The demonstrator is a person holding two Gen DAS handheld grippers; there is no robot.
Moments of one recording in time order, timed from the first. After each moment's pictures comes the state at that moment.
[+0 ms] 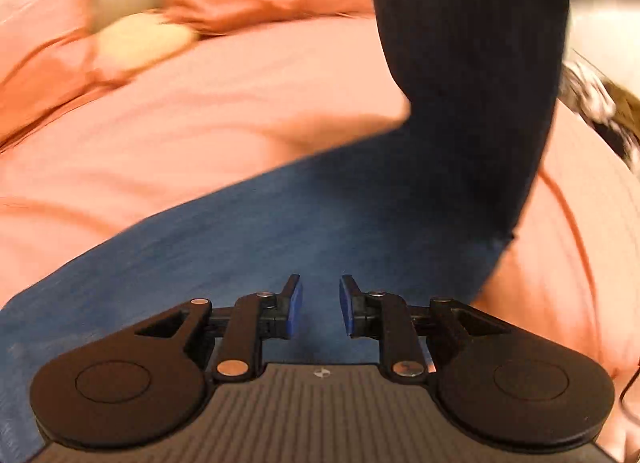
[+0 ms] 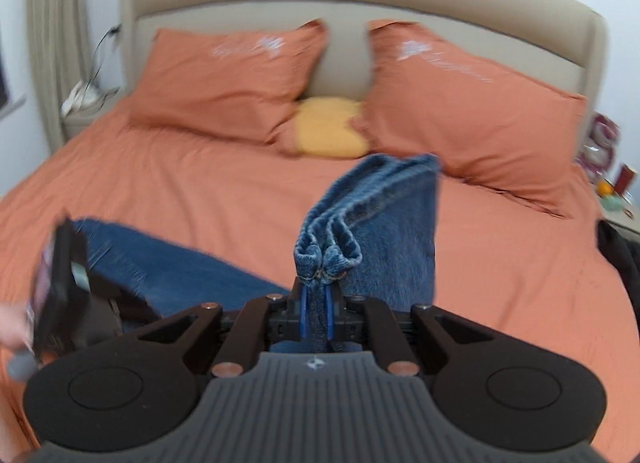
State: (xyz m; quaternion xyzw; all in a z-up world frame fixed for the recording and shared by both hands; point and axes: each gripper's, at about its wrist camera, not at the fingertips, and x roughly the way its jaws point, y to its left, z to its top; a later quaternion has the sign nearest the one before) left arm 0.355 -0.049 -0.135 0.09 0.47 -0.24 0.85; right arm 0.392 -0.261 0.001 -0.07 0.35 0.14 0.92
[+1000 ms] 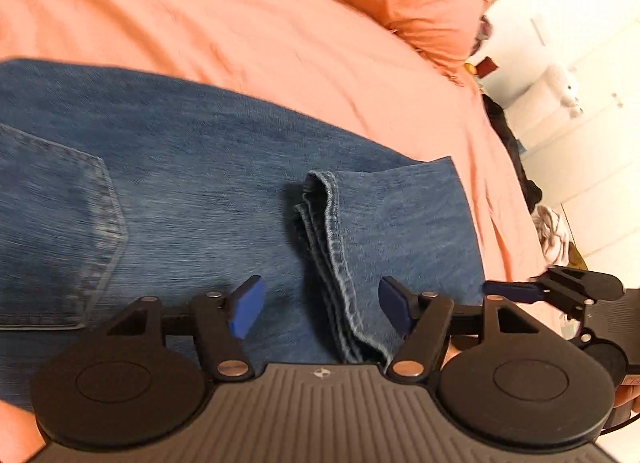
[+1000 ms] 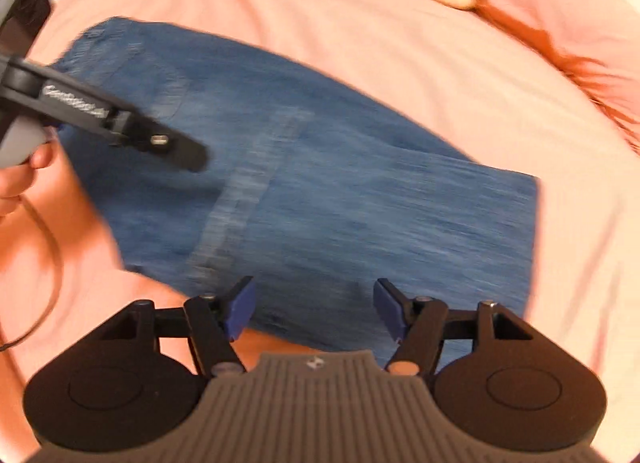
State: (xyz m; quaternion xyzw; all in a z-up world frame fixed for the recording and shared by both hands) left arm 0.370 0.048 -0.189 -0.21 0.53 -0.22 0.79; right arm 0.381 -0.185 -0.167 -0.15 0.53 0.15 0.82
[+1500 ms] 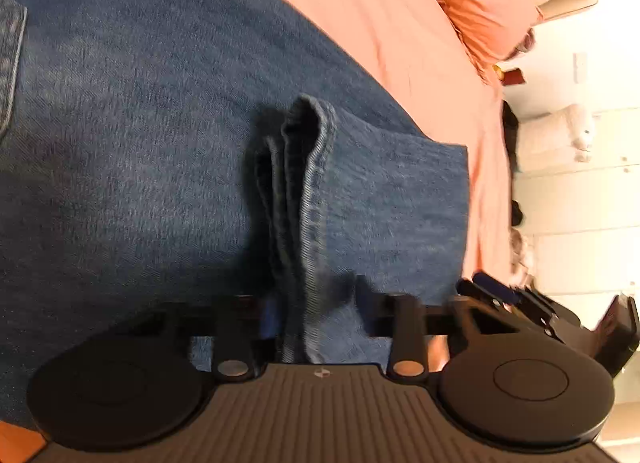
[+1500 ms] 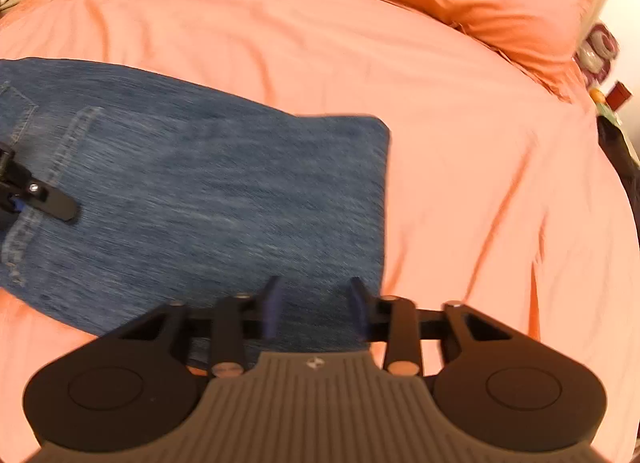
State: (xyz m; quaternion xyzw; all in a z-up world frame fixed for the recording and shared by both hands) left arm 0.389 0.016 -0.233 -0.32 0.59 -0.19 0.71; right arm 0.403 -0.306 -0.194 -0.12 0.51 0.05 0.85
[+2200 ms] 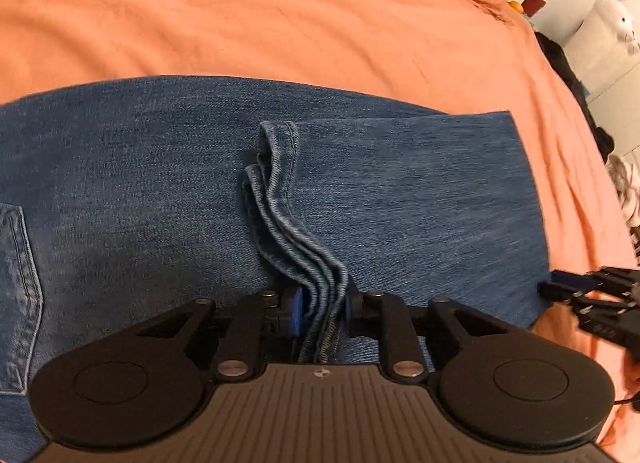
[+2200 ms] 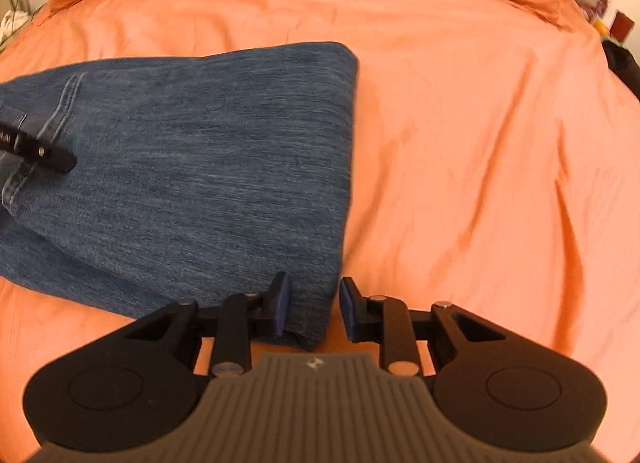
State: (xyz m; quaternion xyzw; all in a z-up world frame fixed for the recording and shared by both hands) left arm 0.412 -0.036 -0.218 -0.08 0.58 -0.16 0.80; right arm 0.384 -0.369 -0.239 -0.02 0.52 0.06 0.85
